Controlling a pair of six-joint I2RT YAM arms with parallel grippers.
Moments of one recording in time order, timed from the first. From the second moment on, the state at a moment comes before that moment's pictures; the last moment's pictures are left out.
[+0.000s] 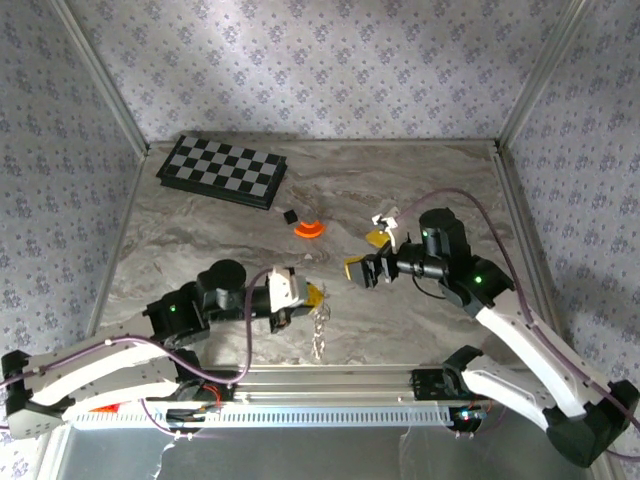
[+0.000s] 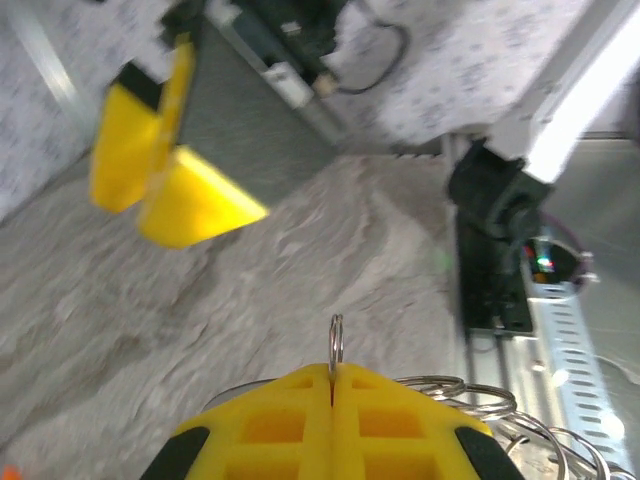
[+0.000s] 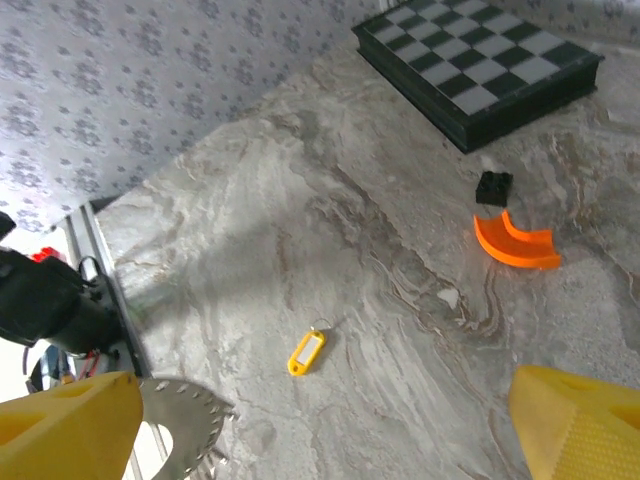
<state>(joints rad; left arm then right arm) -1.10 0.80 0.75 -0.22 0.22 0.14 0.60 0.92 0.90 -0.45 -0.45 0.10</state>
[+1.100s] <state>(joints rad) -0.53 0.63 0.62 -0.45 -0.04 -0.28 1.03 1.69 1.12 -0.45 -0.07 0.21</state>
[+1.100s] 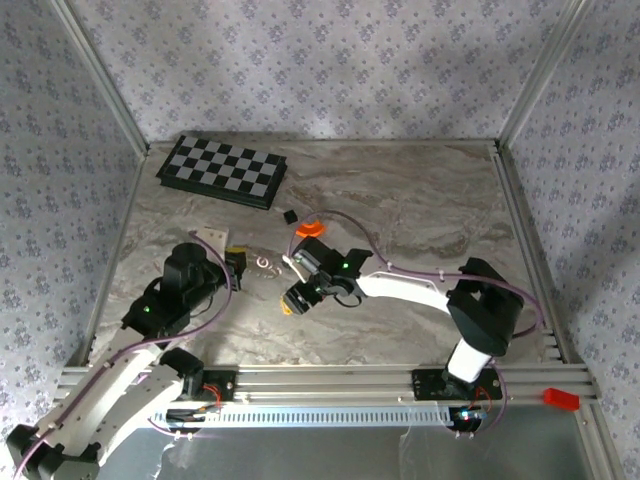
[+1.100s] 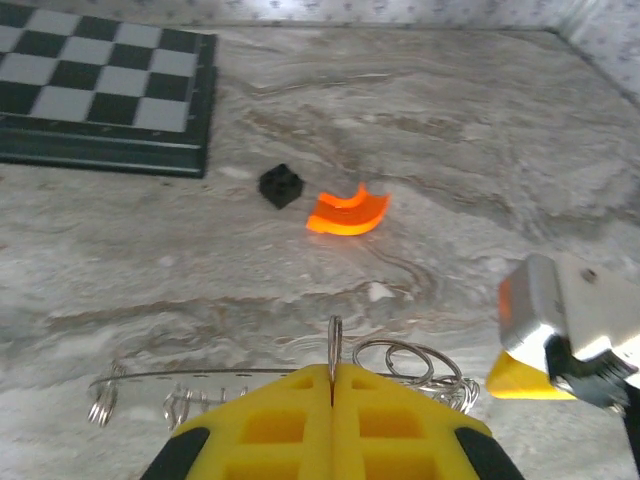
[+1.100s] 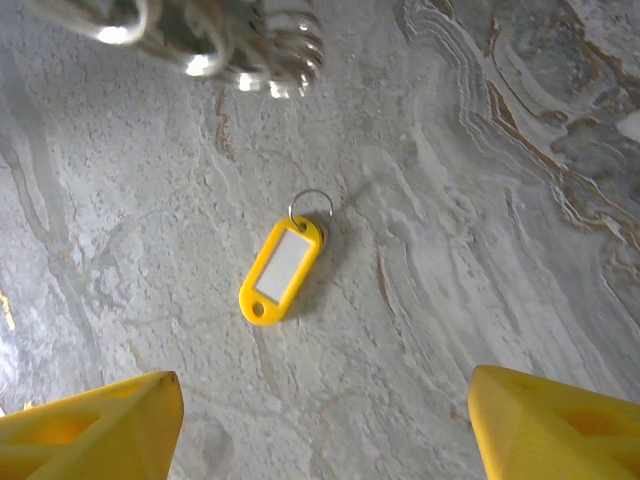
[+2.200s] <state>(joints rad) -0.40 0.43 0.56 -0.53 -0.04 -0.32 1.12 2.02 1.47 -0.64 0.12 0.28</state>
